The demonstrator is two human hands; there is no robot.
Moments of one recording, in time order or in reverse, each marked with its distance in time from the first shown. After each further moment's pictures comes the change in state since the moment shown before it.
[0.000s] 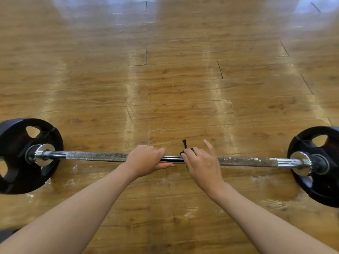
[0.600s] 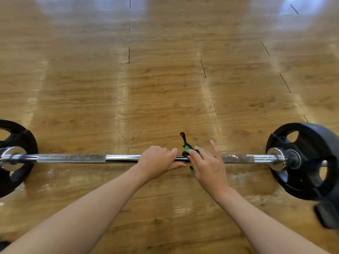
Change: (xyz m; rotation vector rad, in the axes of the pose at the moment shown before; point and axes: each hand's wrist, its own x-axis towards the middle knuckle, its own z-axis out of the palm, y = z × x) left_hand 0.061 0.082 -0.004 -0.060 0.102 0.049; right_hand -0.031 0.072 -0.009 0.016 0.120 -0.013
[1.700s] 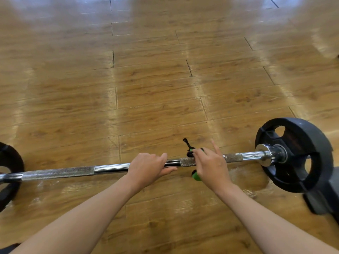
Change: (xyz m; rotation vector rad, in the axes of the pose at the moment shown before) left_hand -0.007 0.006 0.007 -0.012 0.057 -0.040; right_hand -0.007 0.032 -0.019 0.103 -0.039 0.169
